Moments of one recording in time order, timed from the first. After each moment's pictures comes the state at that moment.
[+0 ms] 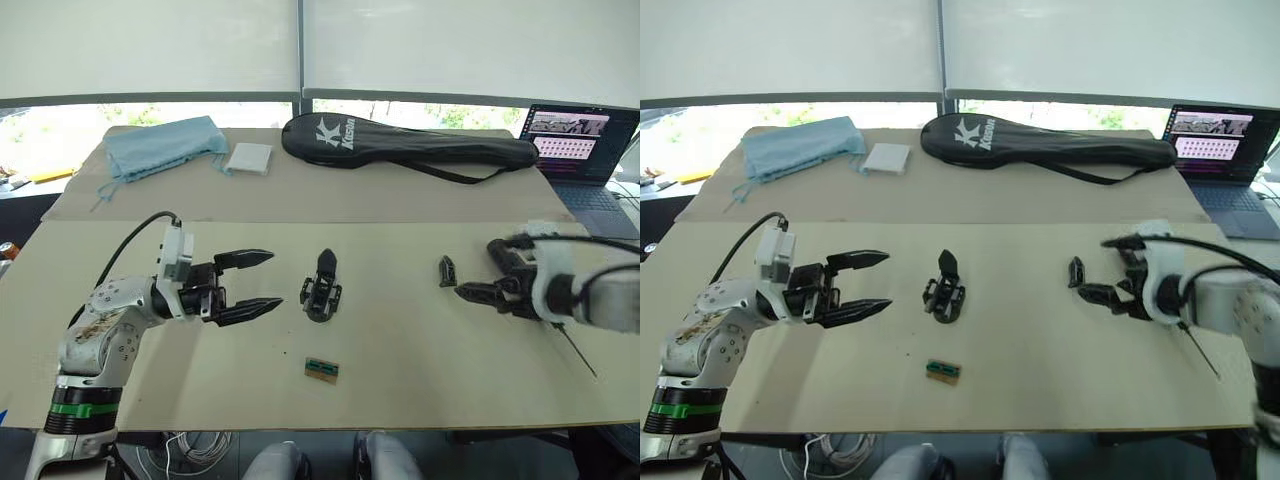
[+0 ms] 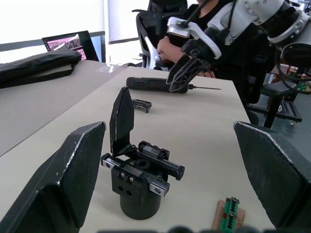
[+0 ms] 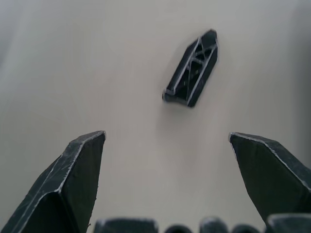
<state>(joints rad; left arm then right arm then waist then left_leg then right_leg) -0.30 0.63 0.14 -0.14 -0.68 0.35 -1.25 -0.61 -0.91 -0.13 -0.09 0.87 1.49 0.23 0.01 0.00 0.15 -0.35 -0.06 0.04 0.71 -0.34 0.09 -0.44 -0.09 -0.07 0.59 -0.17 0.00</state>
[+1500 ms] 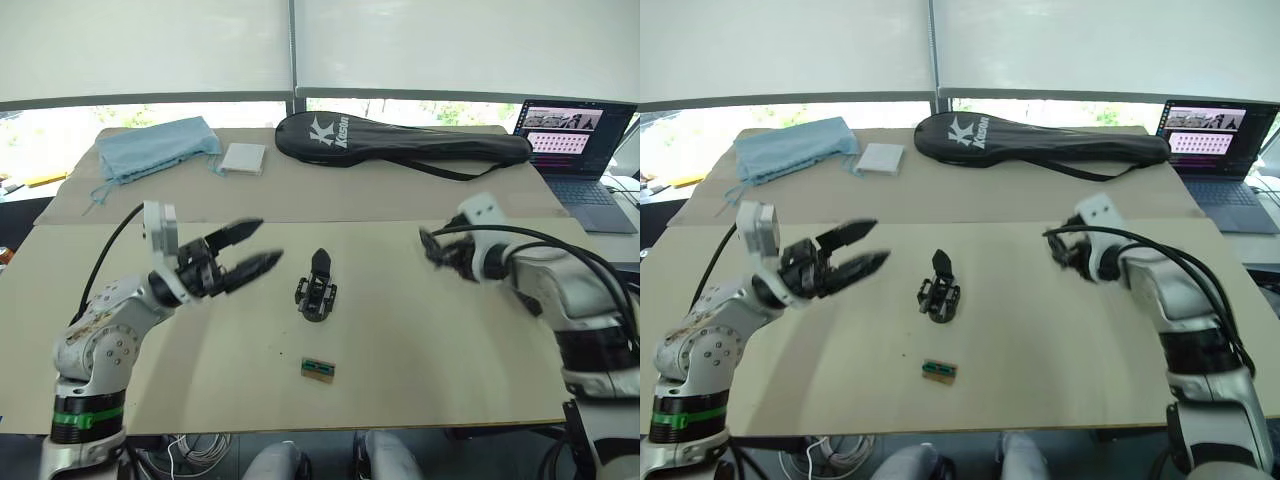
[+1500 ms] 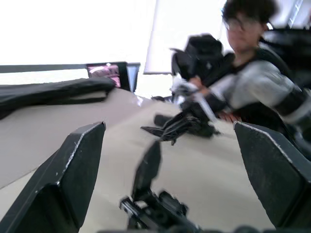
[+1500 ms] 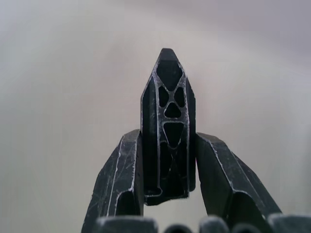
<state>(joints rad) -0.34 0.52 0.26 -0.26 -0.94 0.59 -0.81 -0.61 -0.72 -0.02 -0.19 0.35 0.92 0.55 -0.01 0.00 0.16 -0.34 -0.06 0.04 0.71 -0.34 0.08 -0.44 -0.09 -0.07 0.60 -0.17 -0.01</state>
